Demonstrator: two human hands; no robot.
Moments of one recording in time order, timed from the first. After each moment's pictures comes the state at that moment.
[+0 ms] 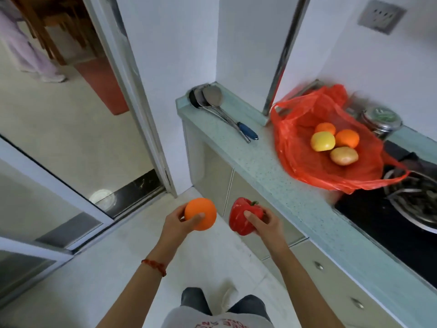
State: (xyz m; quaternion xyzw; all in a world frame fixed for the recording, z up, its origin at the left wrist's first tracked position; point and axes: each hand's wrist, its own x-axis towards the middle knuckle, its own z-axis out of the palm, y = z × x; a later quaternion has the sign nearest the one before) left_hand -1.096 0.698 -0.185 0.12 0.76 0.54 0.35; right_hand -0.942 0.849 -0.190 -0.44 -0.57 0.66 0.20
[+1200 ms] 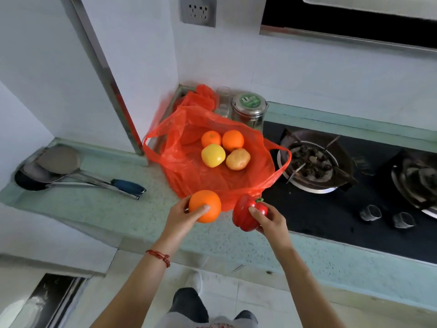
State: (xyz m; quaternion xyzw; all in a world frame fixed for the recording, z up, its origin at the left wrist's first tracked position) left_hand -1.064 1.016 -0.175 0.35 0.65 0.42 0.52; right_hand -0.850 1.033 -0.178 -0.61 -0.39 0.57 0.38
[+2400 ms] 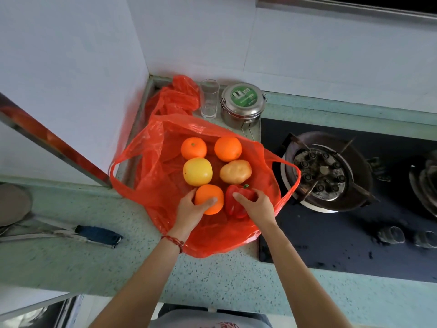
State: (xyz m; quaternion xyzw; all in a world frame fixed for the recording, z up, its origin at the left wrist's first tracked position) left_hand -1.061 1.174 -0.216 0.39 0.70 0.31 0.52; right_hand -0.887 1.190 -0.209 -0.74 -0.43 0.47 0.21
